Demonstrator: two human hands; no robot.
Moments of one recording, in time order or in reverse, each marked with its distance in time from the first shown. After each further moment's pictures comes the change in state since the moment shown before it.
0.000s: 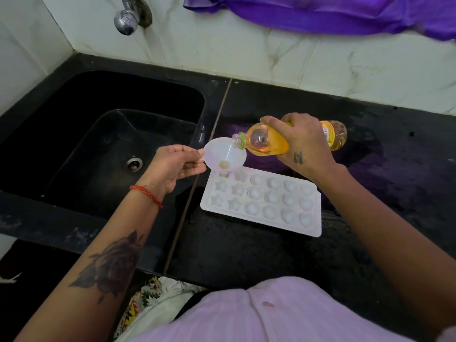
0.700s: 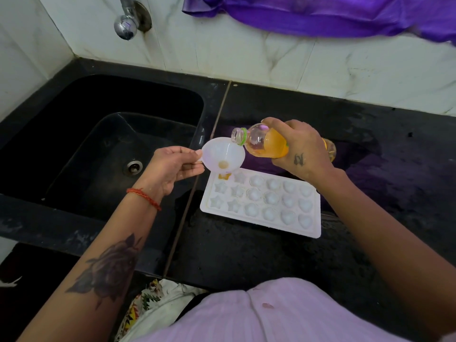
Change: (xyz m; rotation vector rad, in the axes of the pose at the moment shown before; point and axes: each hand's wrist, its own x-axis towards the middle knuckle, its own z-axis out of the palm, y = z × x) left_hand -0.005 0.004 -0.001 -0.007 -0.007 0.018; right_hand -0.007 -0.003 -0.001 0.176 -0.019 0.087
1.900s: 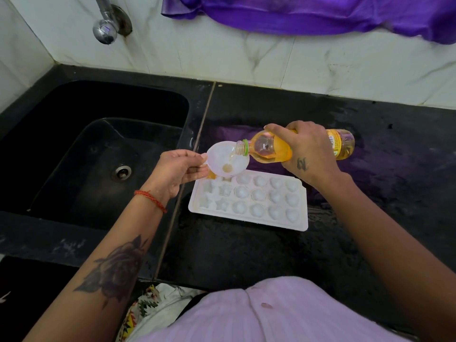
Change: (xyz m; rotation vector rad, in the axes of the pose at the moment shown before) left_hand -0.004 -0.005 0.034 0.039 -0.047 -0.022; right_hand -0.025 0.026 -0.011 -0.213 0.050 0.009
